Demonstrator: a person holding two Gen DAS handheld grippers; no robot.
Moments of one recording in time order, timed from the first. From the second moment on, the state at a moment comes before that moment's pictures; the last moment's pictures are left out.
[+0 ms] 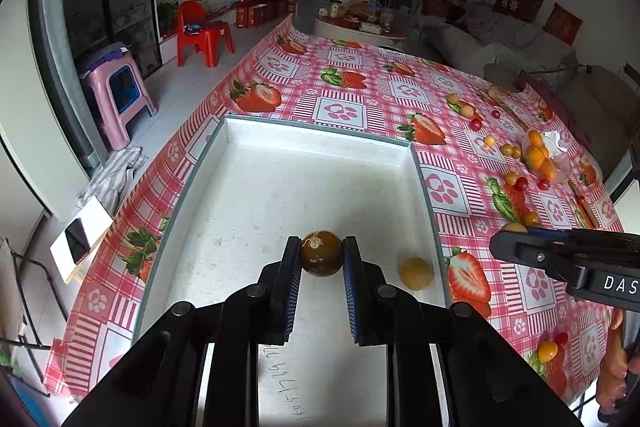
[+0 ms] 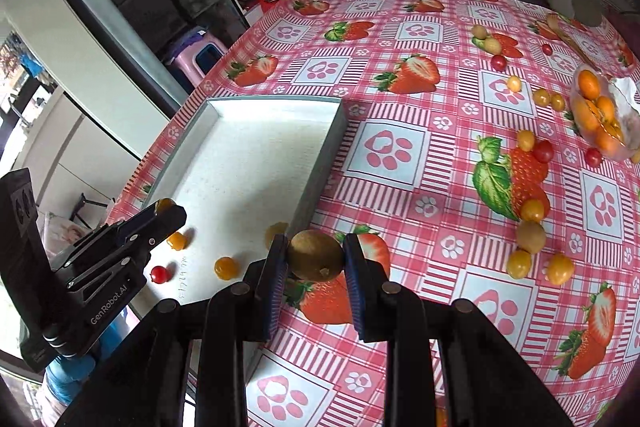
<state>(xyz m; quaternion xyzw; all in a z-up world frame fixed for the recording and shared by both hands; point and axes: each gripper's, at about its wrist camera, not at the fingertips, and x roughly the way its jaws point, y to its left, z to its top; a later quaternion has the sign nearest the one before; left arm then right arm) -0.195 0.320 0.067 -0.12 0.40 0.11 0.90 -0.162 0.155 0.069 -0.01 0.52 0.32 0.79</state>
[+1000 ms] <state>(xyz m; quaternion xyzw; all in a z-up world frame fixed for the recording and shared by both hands) -0.149 0.361 0.019 -0.09 0.49 0.16 0.85 -0.115 0.270 0.012 -0.10 0.56 0.34 0.75</state>
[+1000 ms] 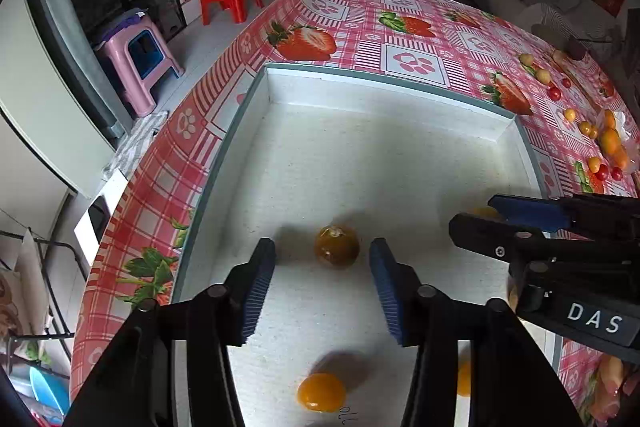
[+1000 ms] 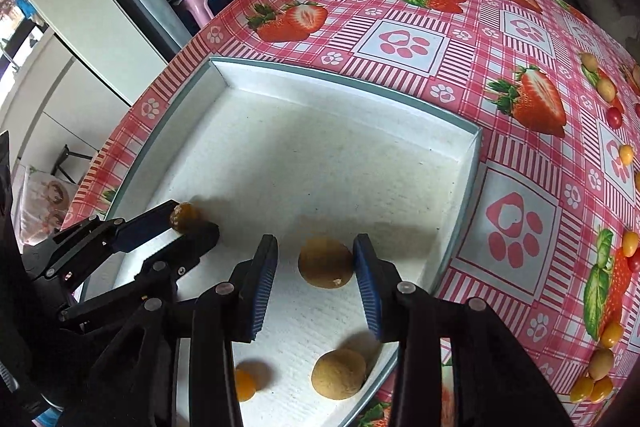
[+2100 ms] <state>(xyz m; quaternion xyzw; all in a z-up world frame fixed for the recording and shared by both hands) -0.219 0.117 0.044 0.01 0.46 -0.06 0.88 -0.174 -0.046 0.016 0.06 0.54 0.14 0.83</state>
